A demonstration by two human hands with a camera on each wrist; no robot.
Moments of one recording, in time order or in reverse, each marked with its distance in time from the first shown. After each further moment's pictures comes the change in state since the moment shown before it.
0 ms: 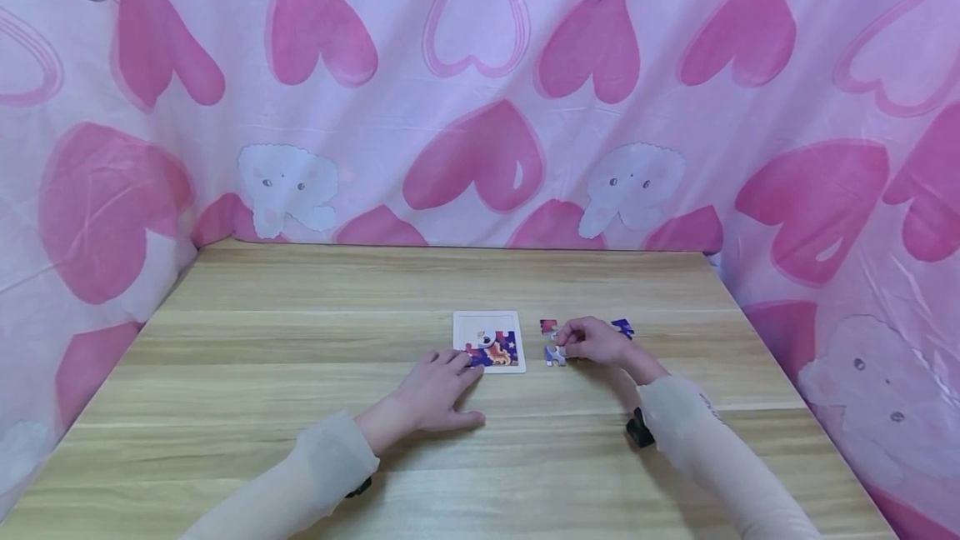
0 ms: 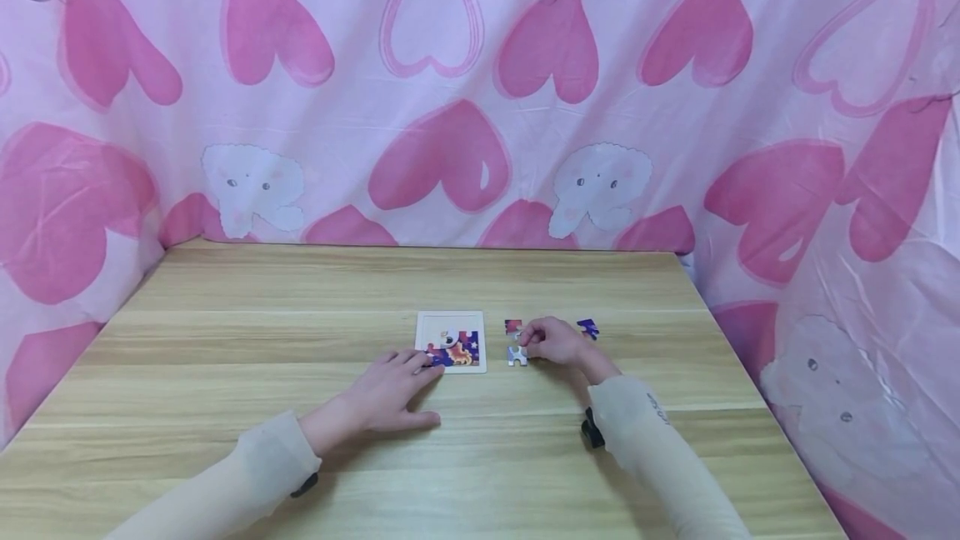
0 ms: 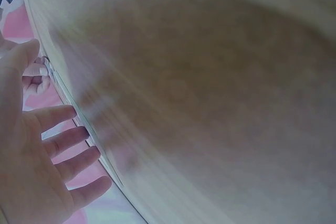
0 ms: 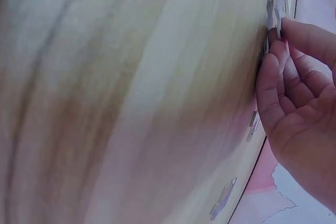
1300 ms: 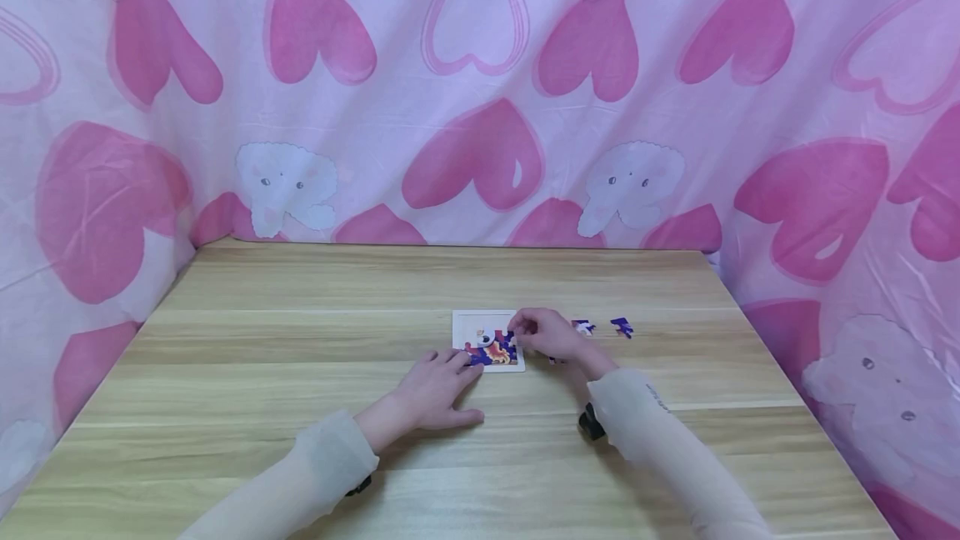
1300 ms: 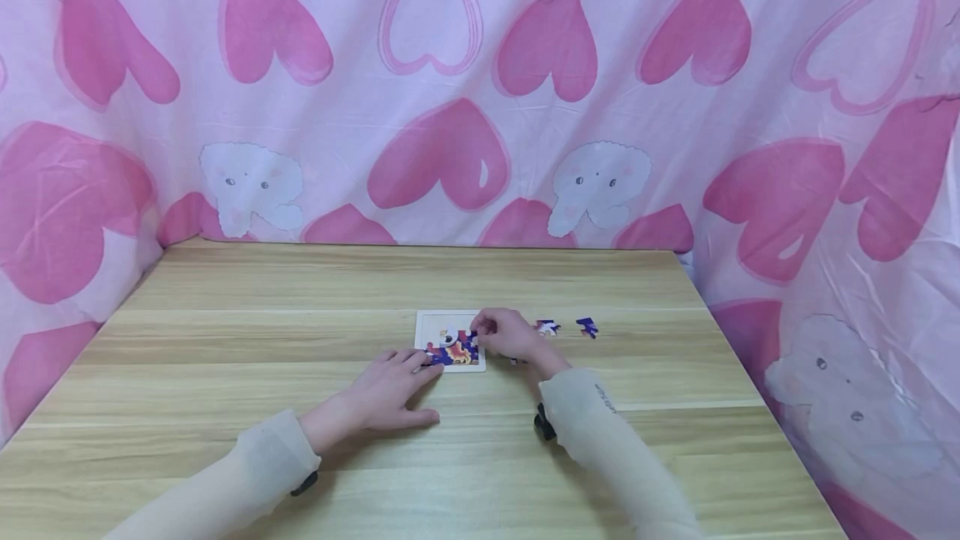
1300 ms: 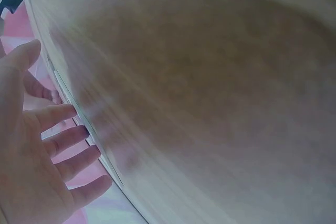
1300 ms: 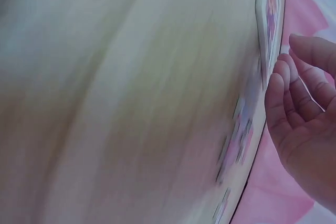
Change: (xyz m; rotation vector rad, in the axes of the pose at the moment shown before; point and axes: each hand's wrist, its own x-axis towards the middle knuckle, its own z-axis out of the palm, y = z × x) left_hand 0.002 -0.001 0.001 -0.005 -0.026 -0.004; right_hand 0.038 -0.042 0.039 -0.067 0.094 -0.135
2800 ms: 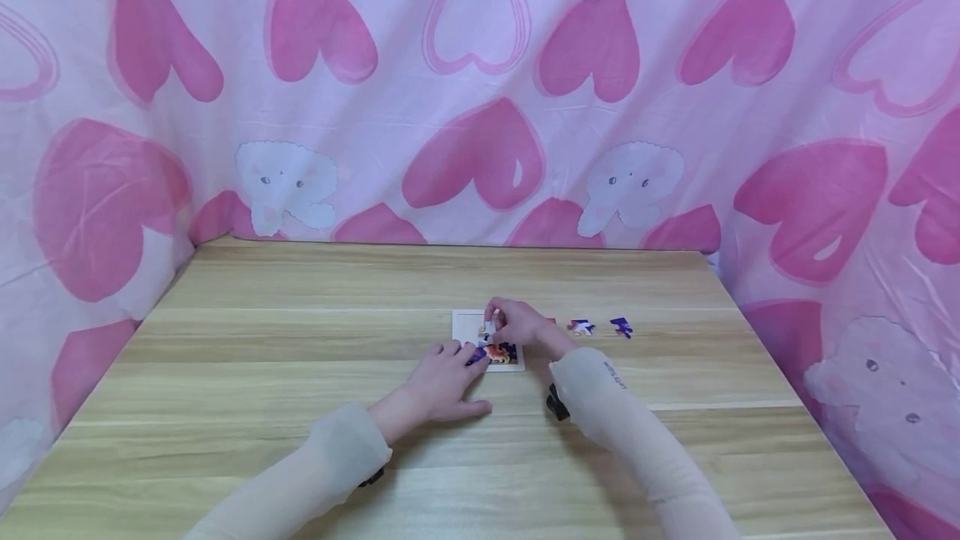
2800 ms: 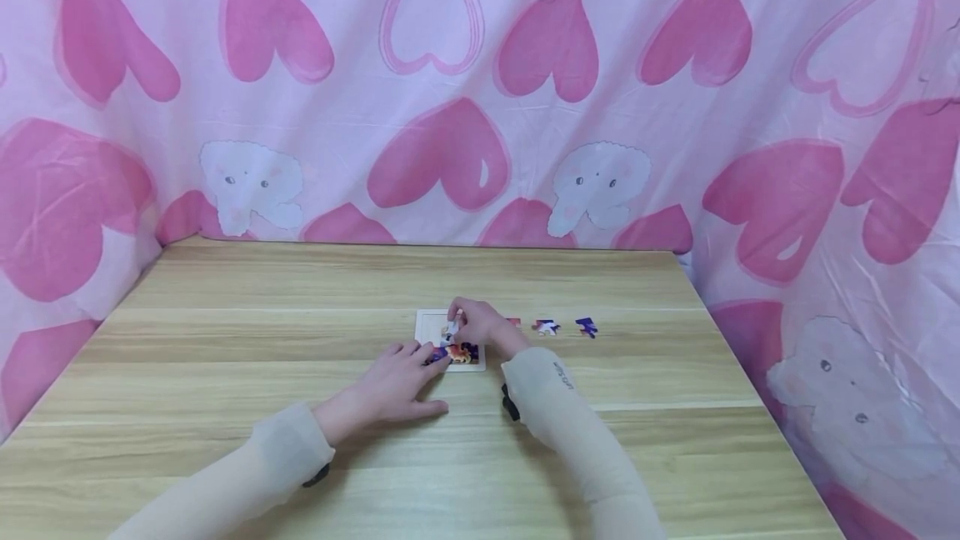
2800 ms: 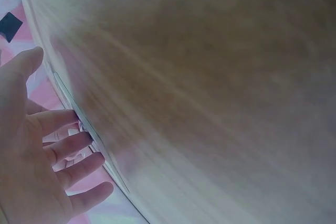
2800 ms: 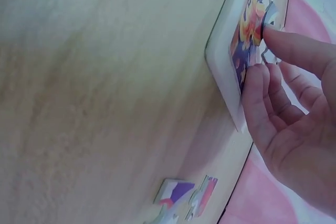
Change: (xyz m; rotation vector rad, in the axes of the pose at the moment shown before) left_hand 0.013 0.001 0.001 0.116 0.115 0.019; right_hand 0.034 -0.034 0.014 -0.074 -0.113 0.102
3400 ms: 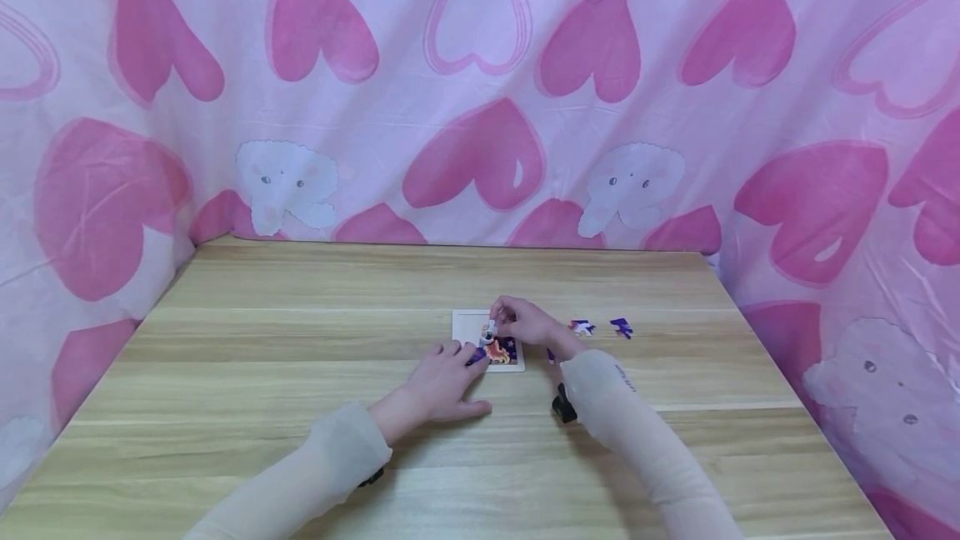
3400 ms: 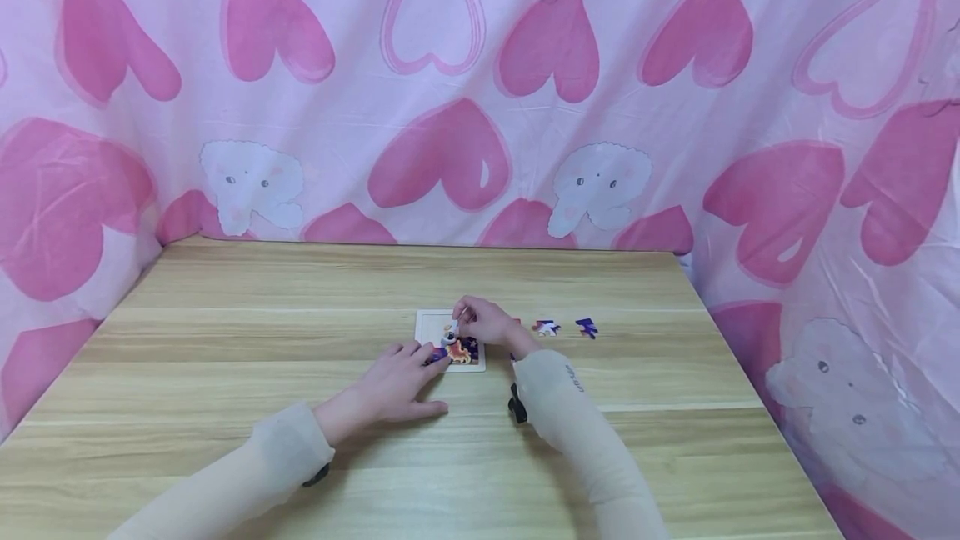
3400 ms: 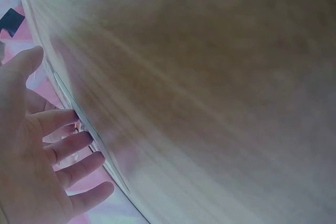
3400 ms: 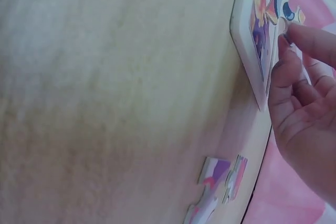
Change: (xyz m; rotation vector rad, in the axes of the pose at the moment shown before) left_hand 0.000 0.000 0.001 -0.010 -0.013 -0.012; right_hand 0.002 0.021 -0.001 0.199 0.034 -0.094
